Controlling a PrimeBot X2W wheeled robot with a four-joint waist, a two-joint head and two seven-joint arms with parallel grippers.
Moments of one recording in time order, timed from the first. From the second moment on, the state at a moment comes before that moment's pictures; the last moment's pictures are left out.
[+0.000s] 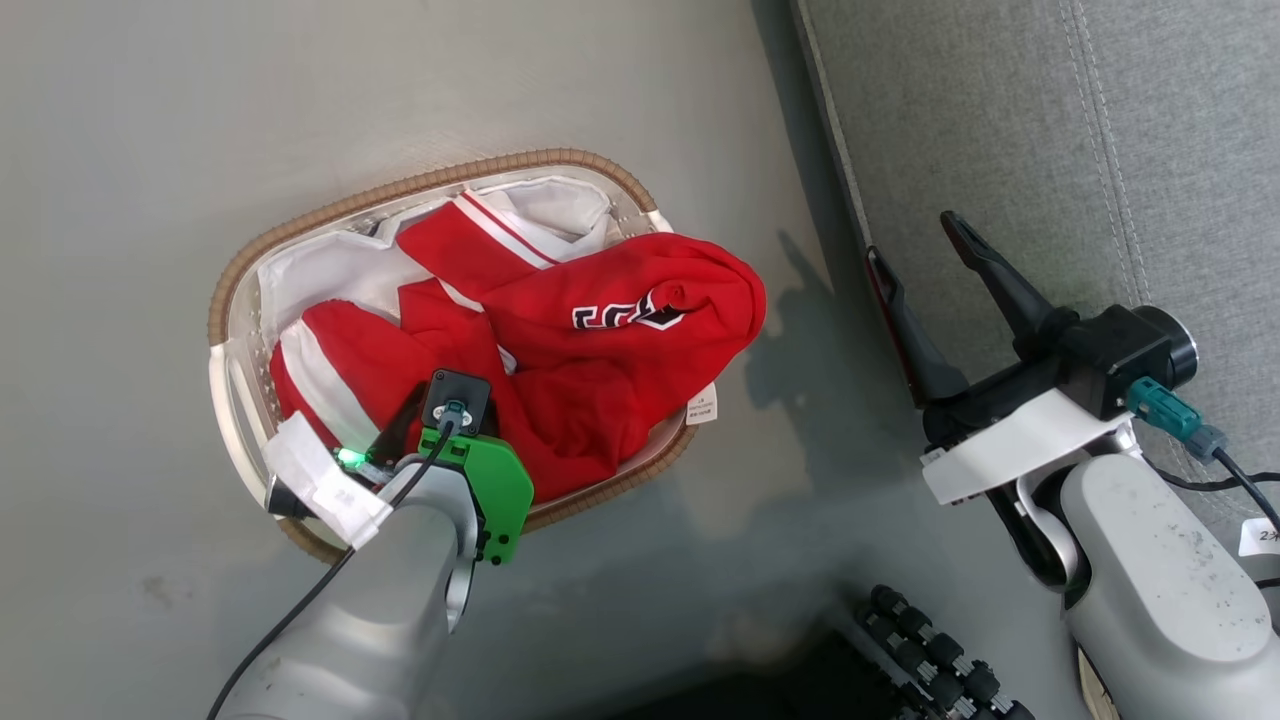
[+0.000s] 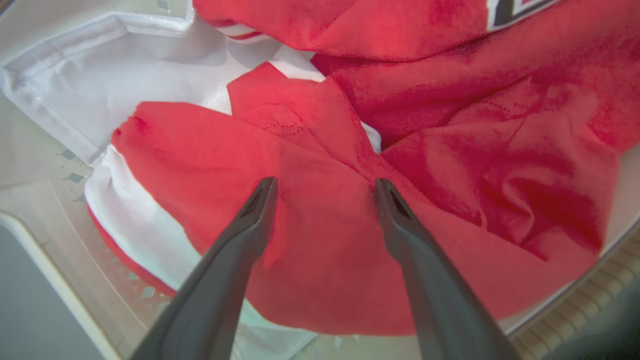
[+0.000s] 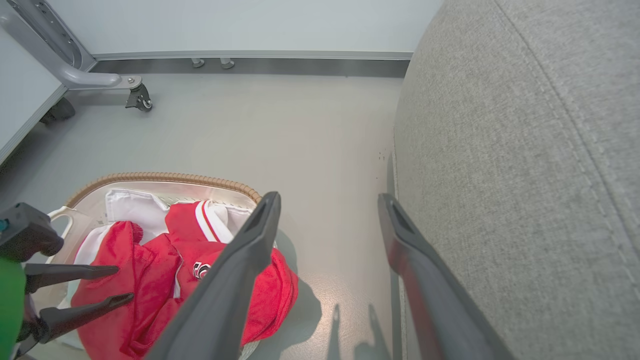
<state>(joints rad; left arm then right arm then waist) -0.74 0.05 -0.81 1.13 -0.47 0.19 -0.11 -0.43 -0.26 0.34 0.15 0.34 0.13 -0.26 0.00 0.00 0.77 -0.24</state>
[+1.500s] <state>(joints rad) -0.90 0.05 -0.98 1.23 -0.63 0.20 -0.08 -0.47 -0.26 0.31 0.13 0.35 0.13 -0.26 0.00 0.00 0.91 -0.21</state>
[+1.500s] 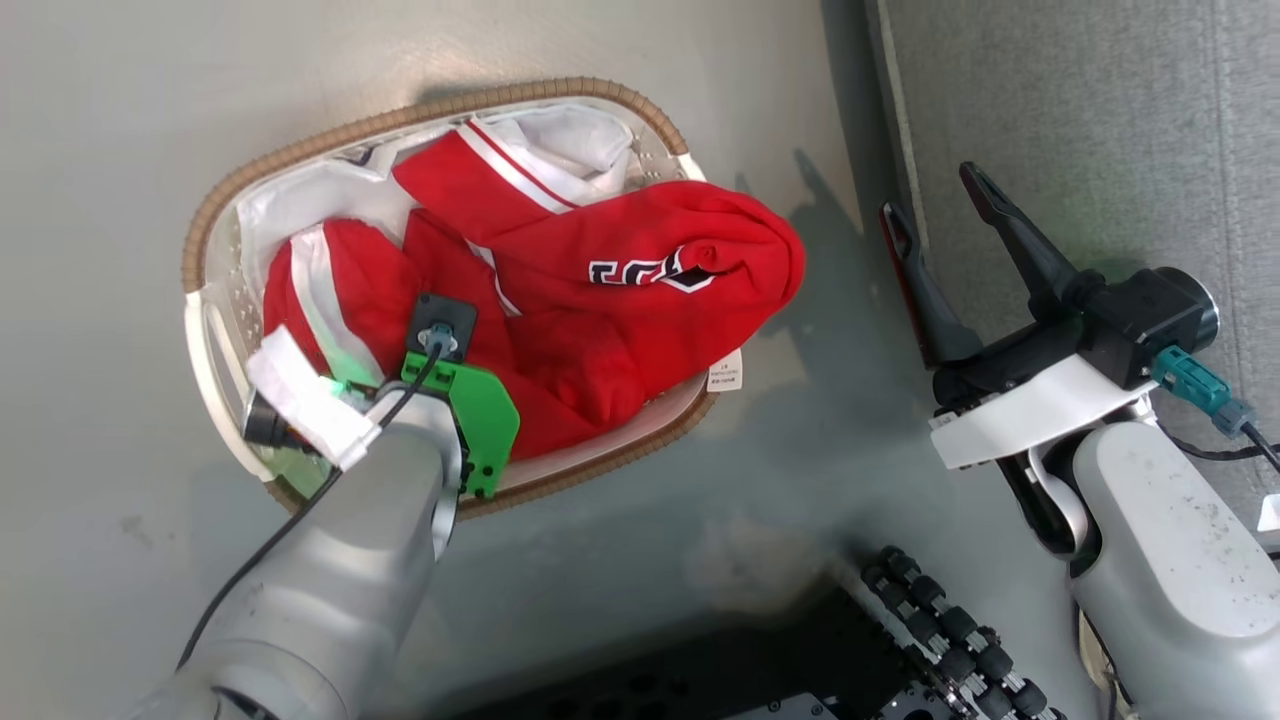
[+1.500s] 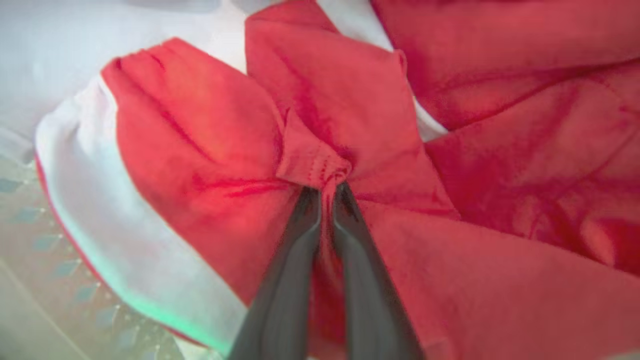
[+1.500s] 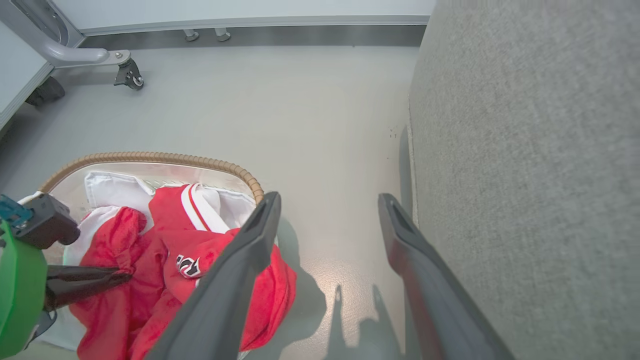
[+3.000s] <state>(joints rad) -0.44 0.08 -0.58 0.57 -0.36 0.08 -0.26 -0.16 -0.16 0.35 0.21 0.32 0.13 -0.26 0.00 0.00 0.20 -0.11</state>
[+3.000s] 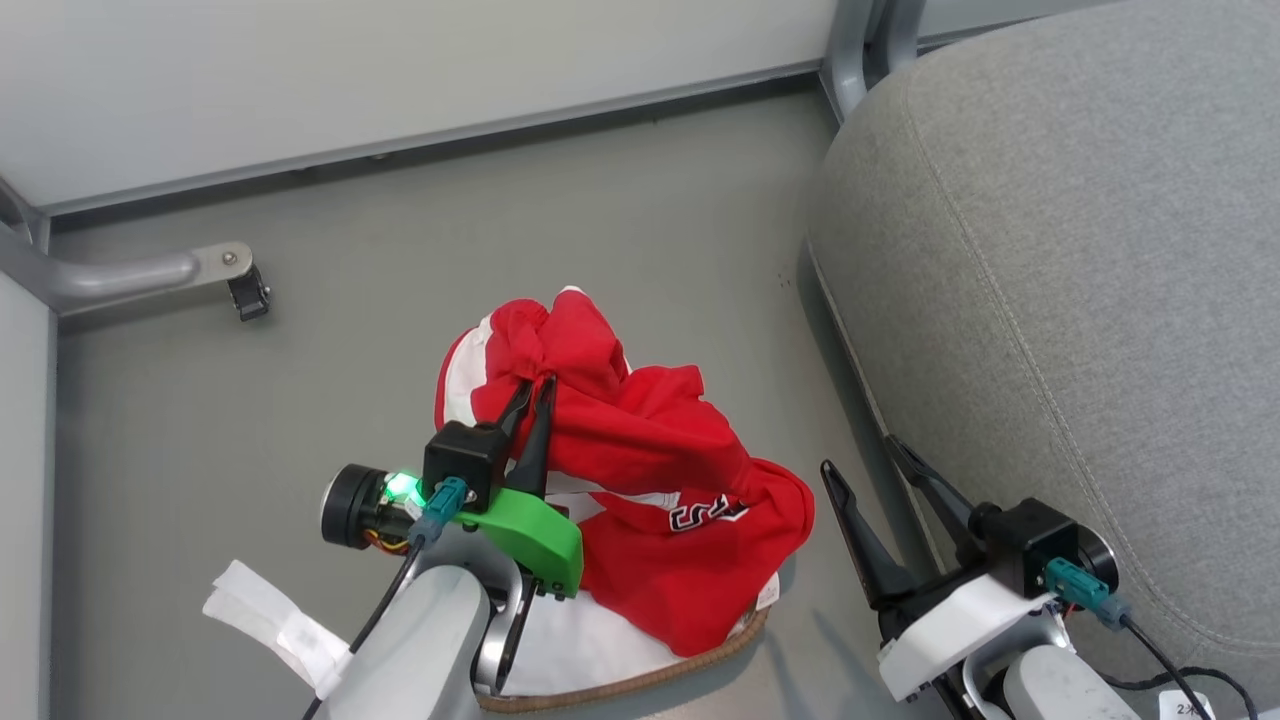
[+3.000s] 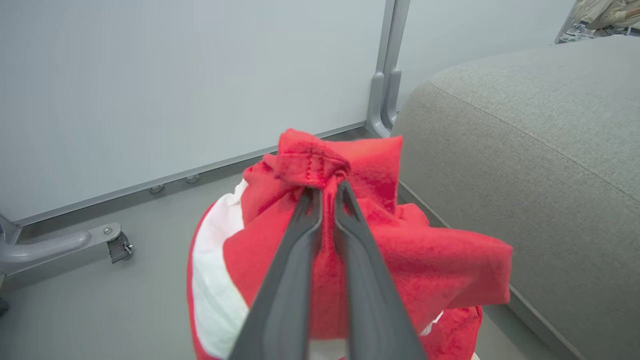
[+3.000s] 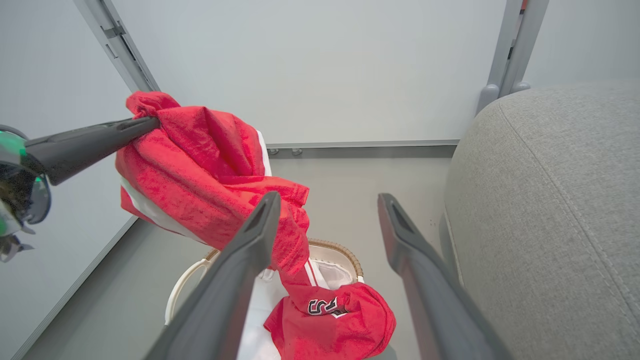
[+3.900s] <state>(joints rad) -0.40 0.05 -0.55 0.28 -0.30 0.02 -0.26 -0.21 -0.18 0.47 0.07 0.24 0.13 -0.26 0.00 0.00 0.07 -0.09</state>
